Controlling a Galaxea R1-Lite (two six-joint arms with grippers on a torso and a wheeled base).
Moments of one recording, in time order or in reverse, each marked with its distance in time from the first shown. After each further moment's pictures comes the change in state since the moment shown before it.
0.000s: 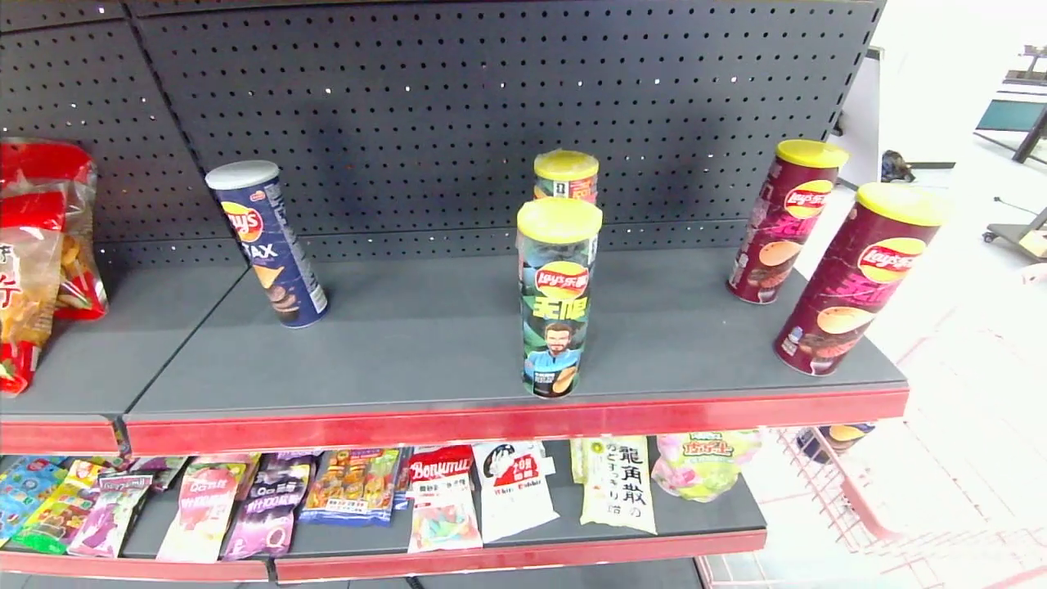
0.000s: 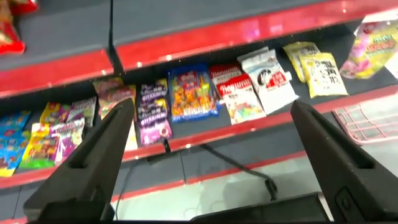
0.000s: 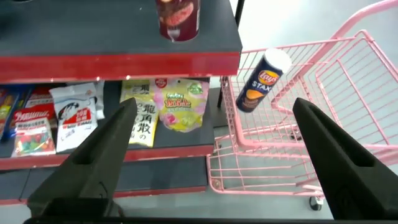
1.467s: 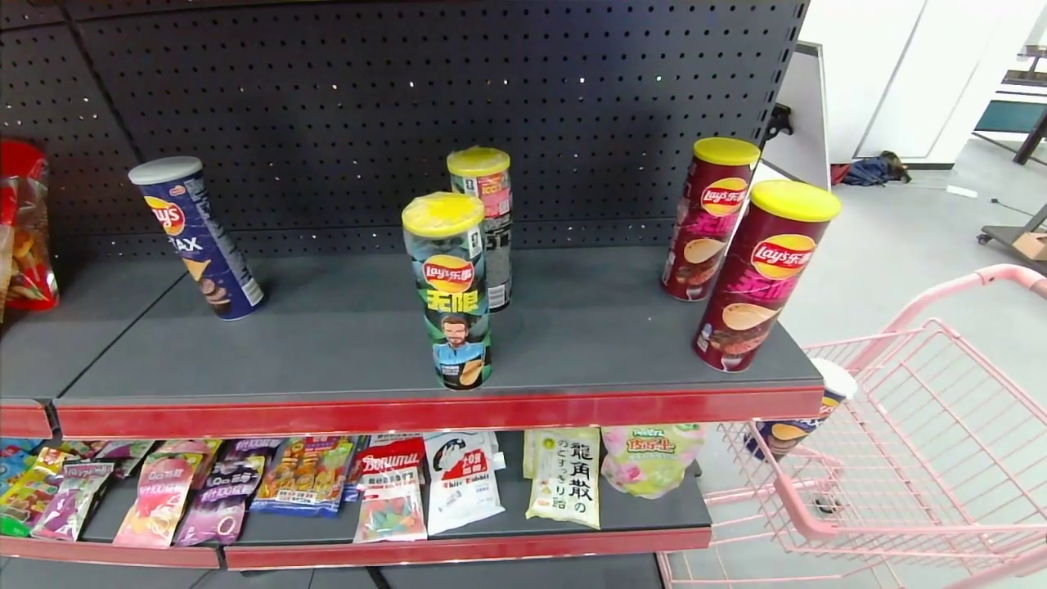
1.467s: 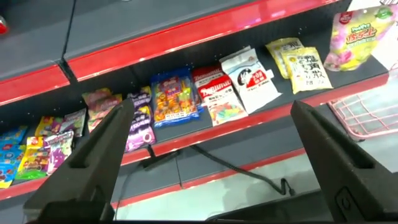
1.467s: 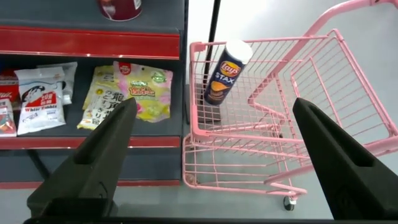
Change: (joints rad) left arm -0.014 -0.058 0.038 -0.003 0.003 0.099; right arm 0.004 -0.040 0.046 0.001 0.006 -0.045
